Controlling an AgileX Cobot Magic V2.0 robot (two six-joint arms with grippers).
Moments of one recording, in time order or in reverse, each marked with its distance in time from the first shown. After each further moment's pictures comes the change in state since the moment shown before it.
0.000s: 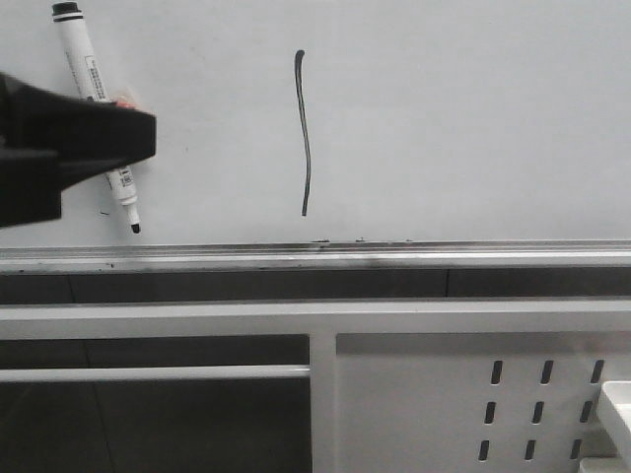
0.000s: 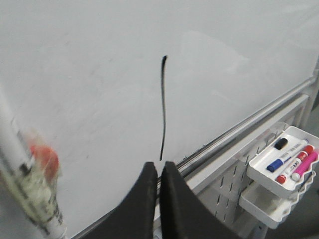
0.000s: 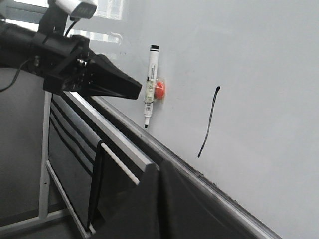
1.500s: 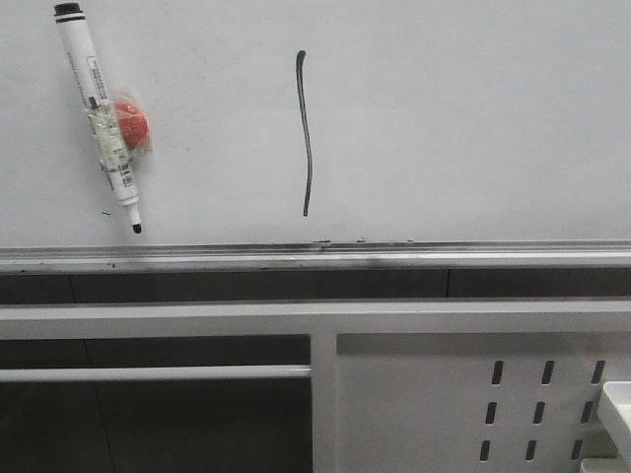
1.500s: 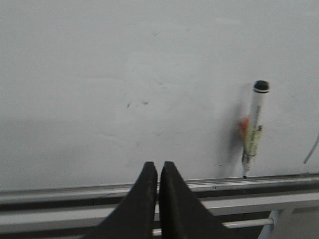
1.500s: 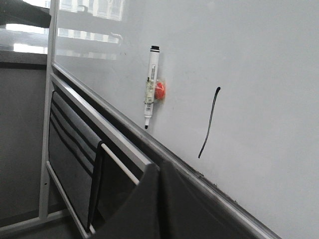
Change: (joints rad) left arm 0.417 -1.053 -0.020 0.161 1.102 -0.333; right arm 0.000 -0.001 0.000 0.000 0.000 0.002
